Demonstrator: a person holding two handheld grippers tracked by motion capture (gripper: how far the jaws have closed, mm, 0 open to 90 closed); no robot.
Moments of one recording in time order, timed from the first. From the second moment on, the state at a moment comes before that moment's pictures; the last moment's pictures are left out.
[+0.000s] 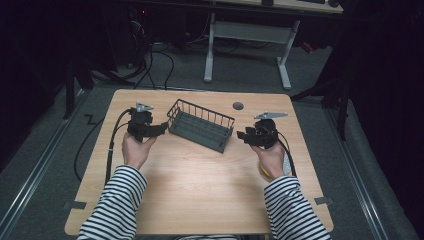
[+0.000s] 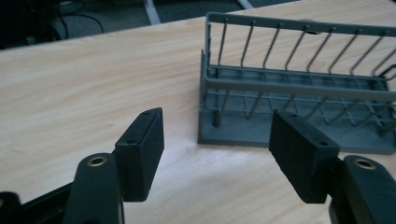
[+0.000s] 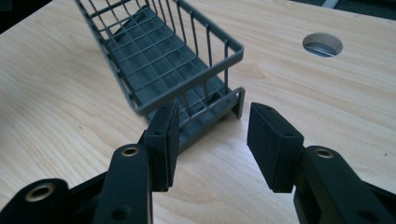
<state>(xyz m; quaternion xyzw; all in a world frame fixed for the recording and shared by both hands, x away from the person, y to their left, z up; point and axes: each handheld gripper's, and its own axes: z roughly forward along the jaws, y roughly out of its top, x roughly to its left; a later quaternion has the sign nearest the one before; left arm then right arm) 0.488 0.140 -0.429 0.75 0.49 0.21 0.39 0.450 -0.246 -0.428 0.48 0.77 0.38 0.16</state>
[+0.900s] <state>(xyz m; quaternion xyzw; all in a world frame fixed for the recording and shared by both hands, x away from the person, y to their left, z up) 0.550 0.117 -0.439 0.75 0.52 0.17 0.37 0.514 -0.218 -0.425 0.50 0.78 0.33 0.19</state>
